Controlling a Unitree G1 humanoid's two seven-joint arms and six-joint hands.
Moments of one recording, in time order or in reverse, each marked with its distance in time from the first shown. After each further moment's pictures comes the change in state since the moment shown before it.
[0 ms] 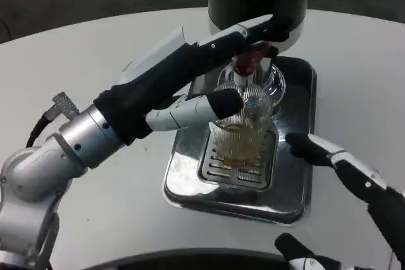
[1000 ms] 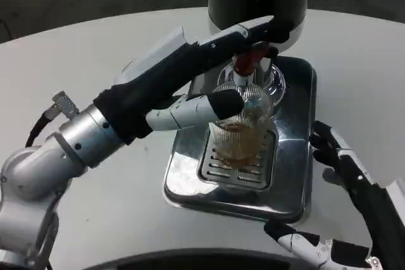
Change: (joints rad) left arm -0.004 0.007 -0.008 0.003 0.001 -0.008 0.015; right arm -0.200 0.079 0.095 0.350 0.025 0.038 -0.184
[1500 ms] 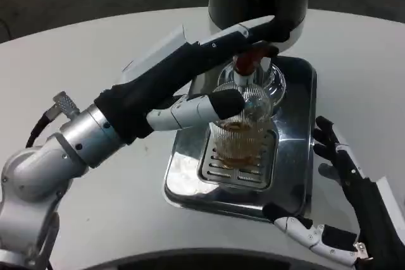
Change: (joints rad) left arm 0.000 0.001 -0.006 -0.001 0.006 -0.001 0.009; right arm -0.153 0.002 0.007 0.268 0.018 -0.098 -0.133
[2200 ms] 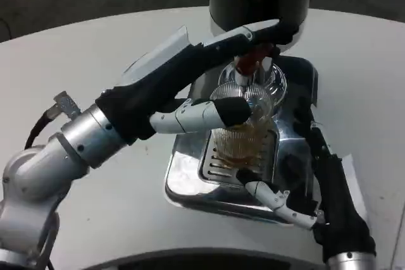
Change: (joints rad) left arm -0.002 0.005 -0.007 0.001 0.055 -0.040 0.031; right arm -0.252 0.078 0.073 0.310 -0.019 -0.049 -0.180
